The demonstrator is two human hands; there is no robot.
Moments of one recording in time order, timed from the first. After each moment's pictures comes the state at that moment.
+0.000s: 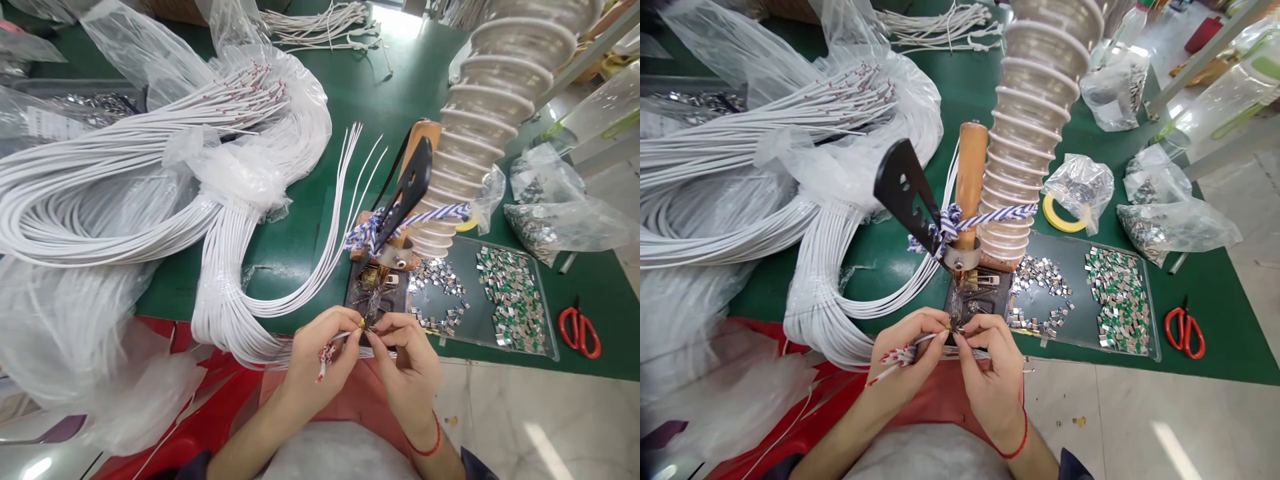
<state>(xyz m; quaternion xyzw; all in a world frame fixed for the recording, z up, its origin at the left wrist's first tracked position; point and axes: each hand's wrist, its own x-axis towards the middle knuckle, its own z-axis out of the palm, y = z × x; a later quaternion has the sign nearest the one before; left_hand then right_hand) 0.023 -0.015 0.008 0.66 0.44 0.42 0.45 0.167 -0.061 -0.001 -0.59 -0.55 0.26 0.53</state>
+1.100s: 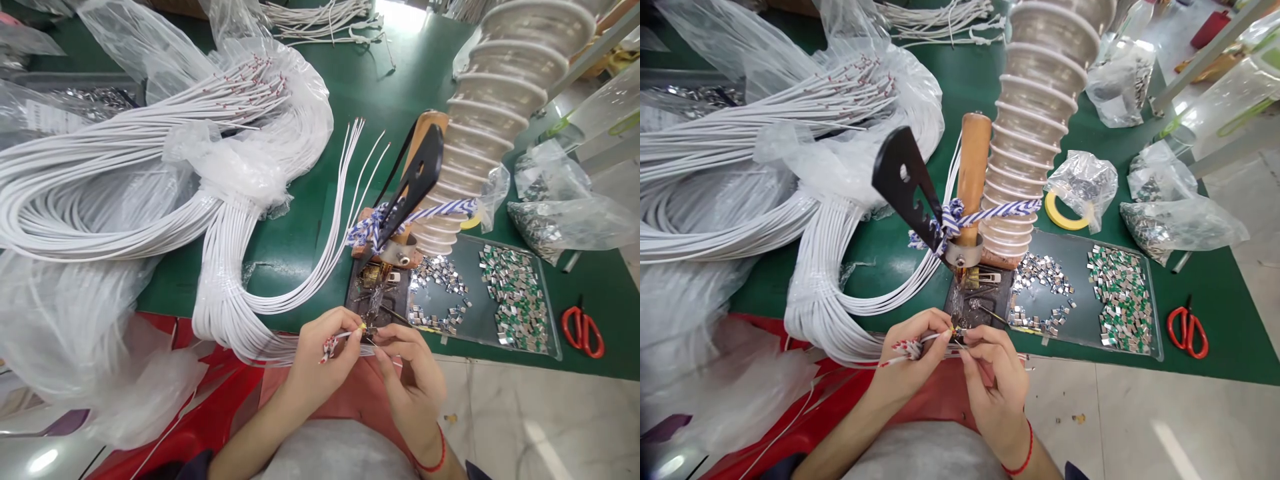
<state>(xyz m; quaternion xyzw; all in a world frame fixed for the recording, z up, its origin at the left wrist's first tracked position) 0.026 -0.017 0.003 0.63 0.46 0.40 0.48 0.172 -0.081 -0.002 -0.60 -0.58 0.24 0.51</state>
